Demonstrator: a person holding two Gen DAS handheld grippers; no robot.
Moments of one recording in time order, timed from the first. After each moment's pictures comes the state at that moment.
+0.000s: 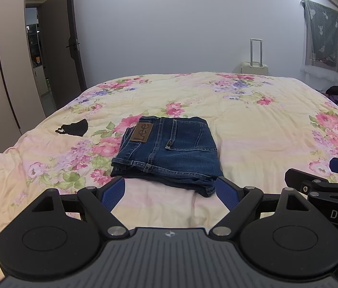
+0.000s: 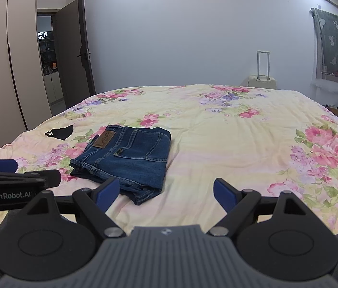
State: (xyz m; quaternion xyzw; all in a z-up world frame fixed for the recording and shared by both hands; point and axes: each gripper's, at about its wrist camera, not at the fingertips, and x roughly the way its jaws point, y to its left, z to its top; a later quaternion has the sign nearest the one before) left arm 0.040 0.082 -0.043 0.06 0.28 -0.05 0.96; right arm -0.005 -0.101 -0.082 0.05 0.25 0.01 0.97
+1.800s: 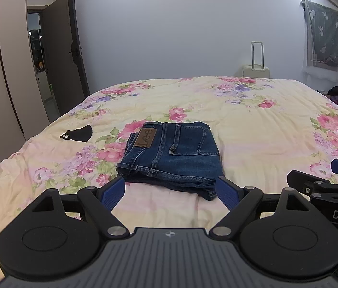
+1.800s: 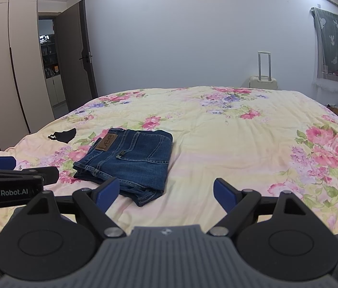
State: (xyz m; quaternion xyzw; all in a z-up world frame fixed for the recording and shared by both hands) left arm 0.033 0.083 -0.034 0.07 0.27 -0.04 0.96; right arm -0.008 -0.101 -0.080 0.05 0.24 0.02 0.97
